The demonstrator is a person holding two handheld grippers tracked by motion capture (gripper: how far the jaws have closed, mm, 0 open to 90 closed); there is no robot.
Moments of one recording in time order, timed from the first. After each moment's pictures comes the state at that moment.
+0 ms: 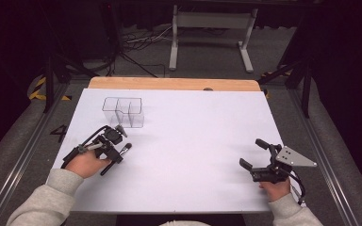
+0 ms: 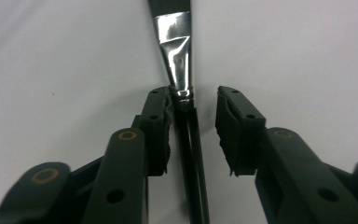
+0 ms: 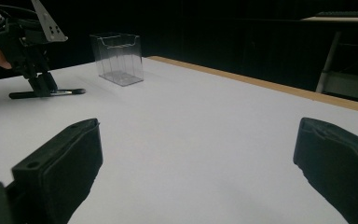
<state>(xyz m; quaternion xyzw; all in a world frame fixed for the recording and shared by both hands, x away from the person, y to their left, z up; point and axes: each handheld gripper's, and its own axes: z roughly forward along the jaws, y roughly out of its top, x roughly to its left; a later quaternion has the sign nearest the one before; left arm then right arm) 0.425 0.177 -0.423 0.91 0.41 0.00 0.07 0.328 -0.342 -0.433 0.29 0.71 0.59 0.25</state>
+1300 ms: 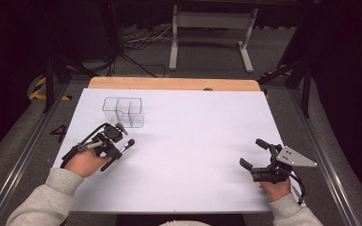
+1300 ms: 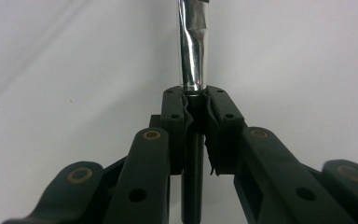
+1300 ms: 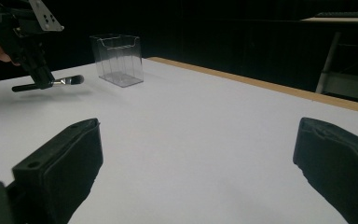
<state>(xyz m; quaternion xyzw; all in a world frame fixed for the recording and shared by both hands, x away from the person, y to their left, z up) 0.419 0.173 -0.403 0.91 0.40 0.03 0.09 0.327 -0.342 -0.433 0.30 0.71 0.59 0.25</state>
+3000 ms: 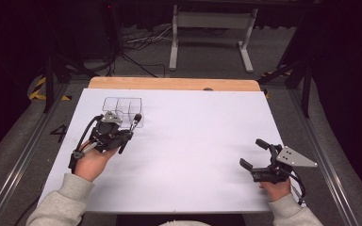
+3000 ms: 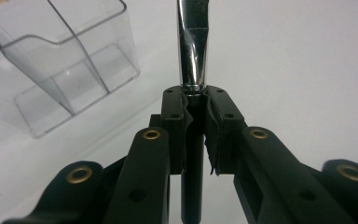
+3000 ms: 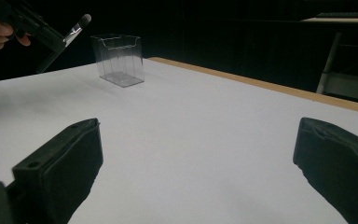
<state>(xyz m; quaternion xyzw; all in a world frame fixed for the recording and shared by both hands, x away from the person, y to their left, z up) 0.397 0.173 -0.369 0.83 0.40 0.14 0.36 0.327 -0.343 -0.433 0.29 0.71 0.59 0.25</state>
